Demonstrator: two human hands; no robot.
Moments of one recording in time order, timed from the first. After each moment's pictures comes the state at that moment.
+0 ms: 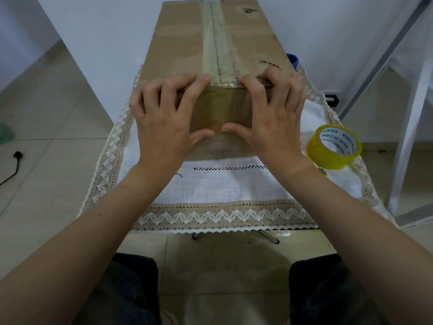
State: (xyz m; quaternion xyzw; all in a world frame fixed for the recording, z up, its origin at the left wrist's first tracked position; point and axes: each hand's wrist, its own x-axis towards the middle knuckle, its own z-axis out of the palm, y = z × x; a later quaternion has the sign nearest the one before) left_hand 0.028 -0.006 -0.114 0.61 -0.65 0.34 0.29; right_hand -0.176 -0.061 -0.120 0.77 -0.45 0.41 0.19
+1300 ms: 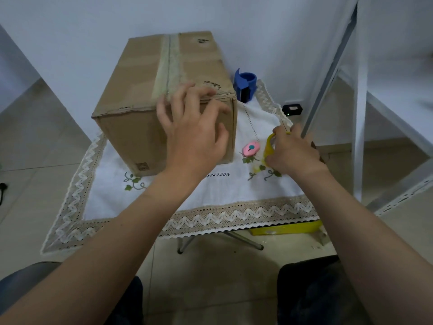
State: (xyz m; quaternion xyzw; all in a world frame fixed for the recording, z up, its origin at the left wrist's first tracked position) left_hand -0.106 0.004 -0.065 0.58 -0.70 0.15 0.38; right_hand -0.314 -0.058 -0.115 0.68 -0.73 0.02 -0.11
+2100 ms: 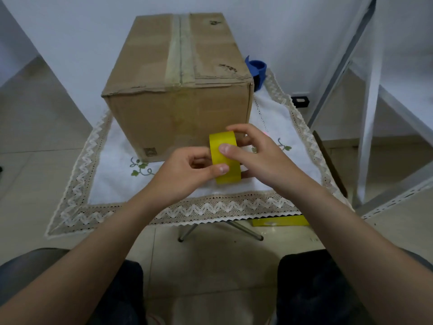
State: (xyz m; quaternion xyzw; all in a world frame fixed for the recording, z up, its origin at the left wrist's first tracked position) left_hand -0.051 0.057 -0.104 0.51 -0.62 -0.46 0.38; right_hand -0.241 0.018 -0.094 0.63 -0.49 0.32 -0.51
